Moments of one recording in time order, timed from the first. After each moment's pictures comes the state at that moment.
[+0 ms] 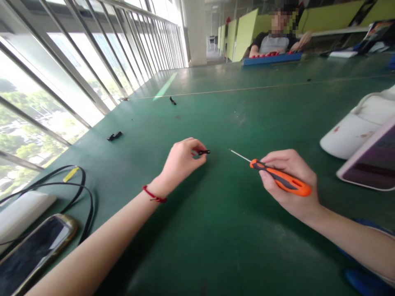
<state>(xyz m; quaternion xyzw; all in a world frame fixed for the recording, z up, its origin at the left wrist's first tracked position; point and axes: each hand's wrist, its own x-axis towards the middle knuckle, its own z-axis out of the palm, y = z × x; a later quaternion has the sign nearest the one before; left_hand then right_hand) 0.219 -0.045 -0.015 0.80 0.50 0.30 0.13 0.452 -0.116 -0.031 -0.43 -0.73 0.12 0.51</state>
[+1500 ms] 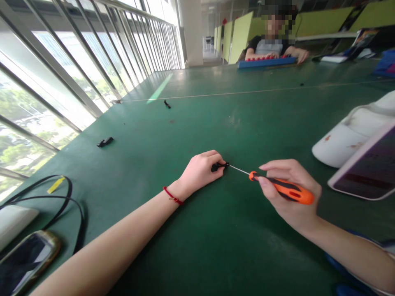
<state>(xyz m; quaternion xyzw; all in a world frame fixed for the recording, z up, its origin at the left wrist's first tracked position) 0.261 -0.028 -0.039 0.88 0.37 0.27 0.14 0.455 -0.112 -0.029 -0.46 -0.69 0.08 0.55</state>
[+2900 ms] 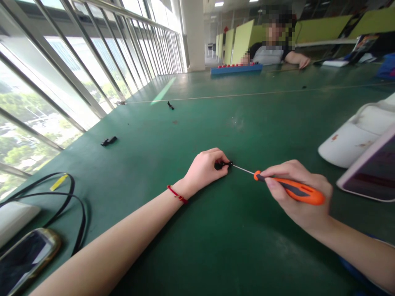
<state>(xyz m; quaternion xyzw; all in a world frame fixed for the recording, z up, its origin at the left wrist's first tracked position) 0.262 -0.026 -0.045 0.85 0.37 0.32 0.18 0.460 -0.108 -0.029 -0.40 -0.75 -0.01 0.52</state>
